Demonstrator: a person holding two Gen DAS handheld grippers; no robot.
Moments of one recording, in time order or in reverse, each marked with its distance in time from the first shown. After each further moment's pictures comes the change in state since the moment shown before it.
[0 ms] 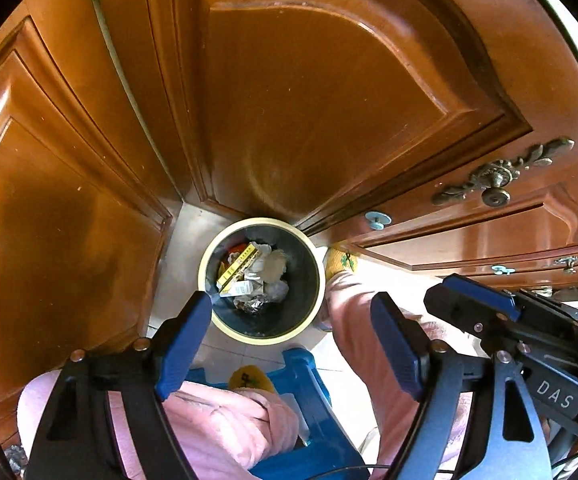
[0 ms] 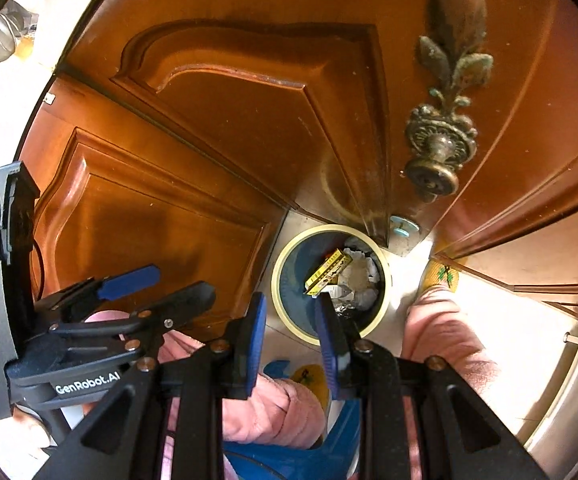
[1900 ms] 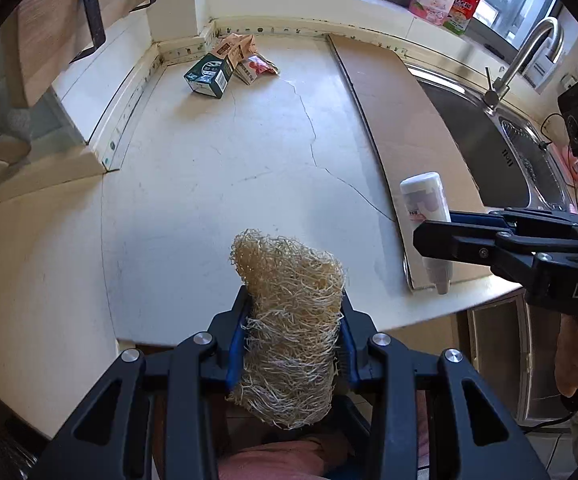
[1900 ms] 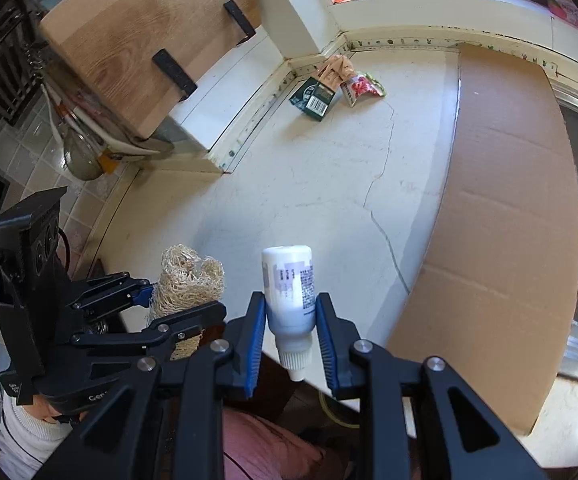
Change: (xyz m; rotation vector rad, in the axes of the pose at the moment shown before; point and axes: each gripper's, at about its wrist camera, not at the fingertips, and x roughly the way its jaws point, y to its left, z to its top) left arm -0.235 -0.094 0.155 0.367 -0.167 0.036; right arm -0.231 0.066 0.159 -0.096 -0.229 0.152
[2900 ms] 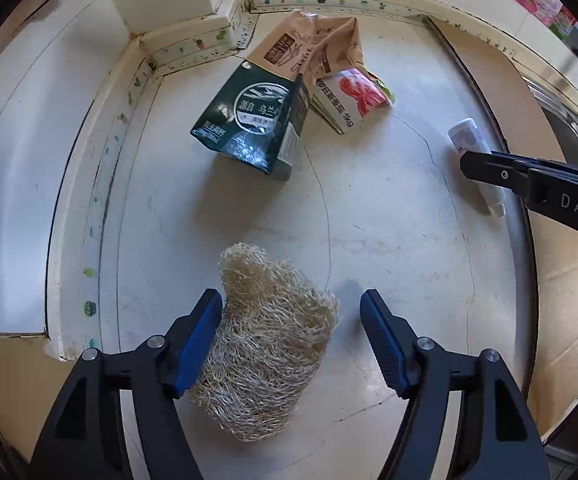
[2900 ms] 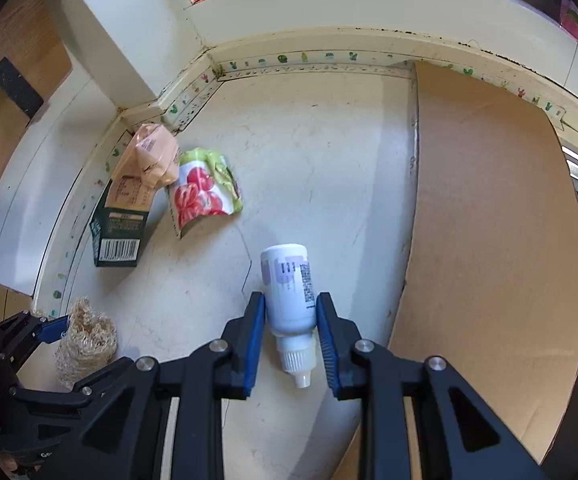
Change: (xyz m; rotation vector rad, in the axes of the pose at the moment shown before) left arm 0.171 0.071 0.198 0.006 0.160 0.131; right arm 0.122 -0.122 0.194 0.112 0.013 -0.310
